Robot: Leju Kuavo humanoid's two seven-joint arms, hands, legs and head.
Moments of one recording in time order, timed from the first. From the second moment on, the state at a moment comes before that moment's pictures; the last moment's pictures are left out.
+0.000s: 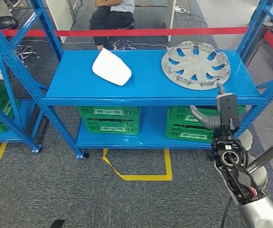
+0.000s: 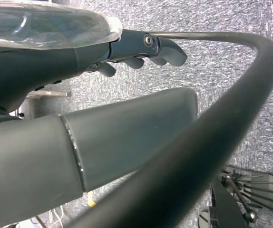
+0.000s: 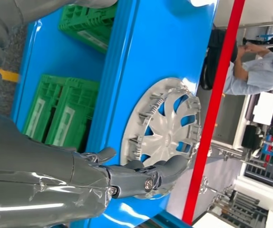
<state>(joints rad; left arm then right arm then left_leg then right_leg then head) -0.07 0.05 -0.12 -0.20 -0.01 0.10 0.23 -0.45 -0.19 0.46 -1.36 0.02 -0.45 0.03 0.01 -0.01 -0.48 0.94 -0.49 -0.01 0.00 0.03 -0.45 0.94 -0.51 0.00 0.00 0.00</state>
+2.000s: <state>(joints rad) -0.09 0.05 -0.12 -0.20 0.01 0.08 0.22 -0.41 -0.19 0.43 -1.37 0.05 -0.43 0.03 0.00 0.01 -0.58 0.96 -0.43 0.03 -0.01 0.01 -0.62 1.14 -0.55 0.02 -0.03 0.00</state>
